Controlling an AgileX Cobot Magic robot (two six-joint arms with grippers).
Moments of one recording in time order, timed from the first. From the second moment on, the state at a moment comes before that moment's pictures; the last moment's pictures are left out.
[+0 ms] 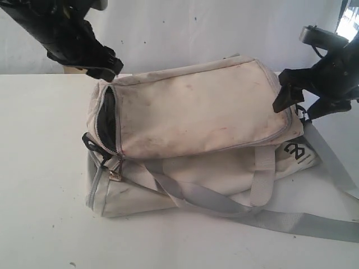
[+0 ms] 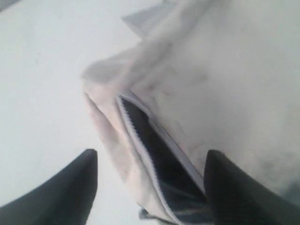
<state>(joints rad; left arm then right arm) -0.43 1.77 -1.57 0.06 0.85 0.13 -0.03 1.80 -1.39 0.46 0.97 -0.34</state>
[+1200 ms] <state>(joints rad) -0.21 2.04 -1.58 -0.51 0.82 0.49 0.00 1.95 -1.42 0.54 0.72 -0.41</state>
